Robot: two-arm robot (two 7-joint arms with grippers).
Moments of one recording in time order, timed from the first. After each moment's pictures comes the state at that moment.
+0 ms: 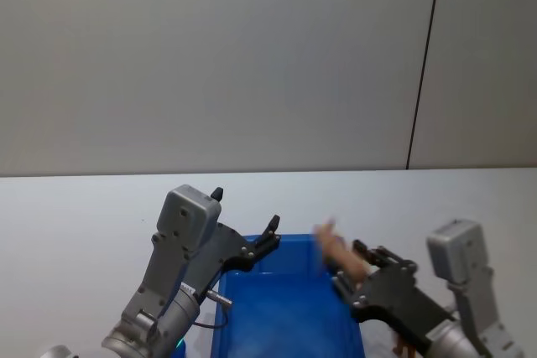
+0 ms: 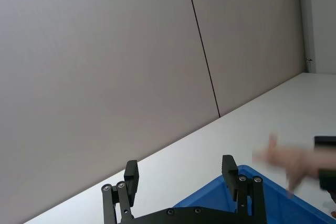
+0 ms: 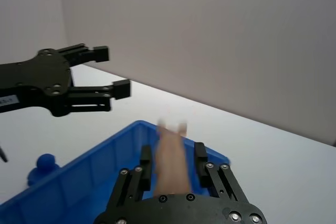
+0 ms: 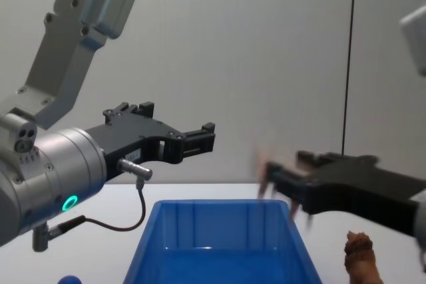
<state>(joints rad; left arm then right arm) -0.24 0.38 0.45 -1.63 -0.20 0.01 -0.01 0.05 0.20 -0.30 -1.67 0.12 0.06 0.30</state>
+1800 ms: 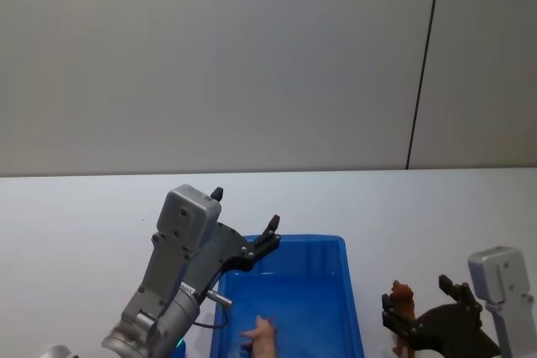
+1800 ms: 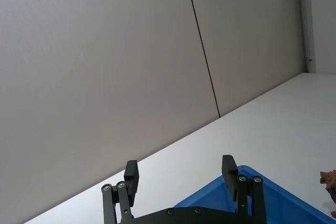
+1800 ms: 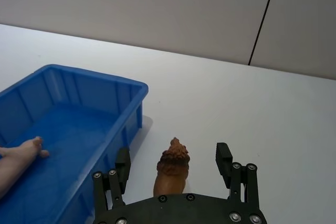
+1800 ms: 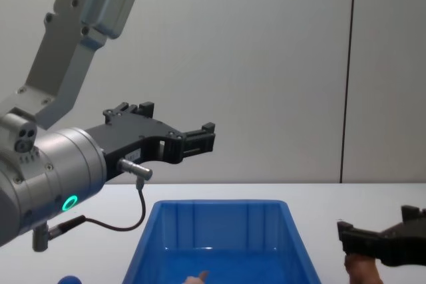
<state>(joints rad) -0.24 0.38 0.45 -1.63 -0.20 0.01 -0.01 -0.05 0.24 -0.27 -1.74 0.15 0.23 0.03</state>
